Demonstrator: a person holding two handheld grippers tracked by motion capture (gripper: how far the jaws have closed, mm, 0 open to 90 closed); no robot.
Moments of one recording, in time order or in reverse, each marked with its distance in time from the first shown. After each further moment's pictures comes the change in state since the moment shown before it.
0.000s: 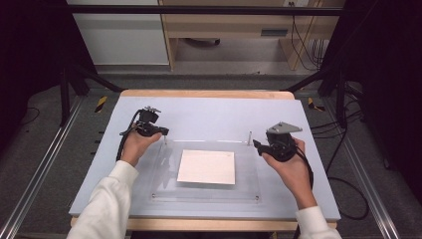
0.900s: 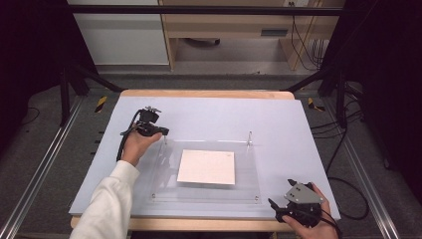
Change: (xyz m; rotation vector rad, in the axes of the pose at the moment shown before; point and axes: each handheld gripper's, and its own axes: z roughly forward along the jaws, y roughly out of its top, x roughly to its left) left arm 0.000 0.000 0.001 0.008 0.005 -0.002; right arm 0.039 -0.123 -0.082 0.031 0.008 -0.222
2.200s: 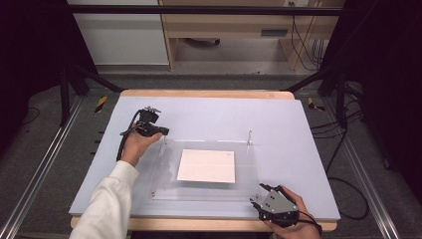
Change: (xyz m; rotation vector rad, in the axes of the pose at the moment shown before) left arm 0.001 -0.002 0.001 -0.020 -0.011 0.003; right arm 0.038 0.013 0.028 -0.097 0.086 -0.231
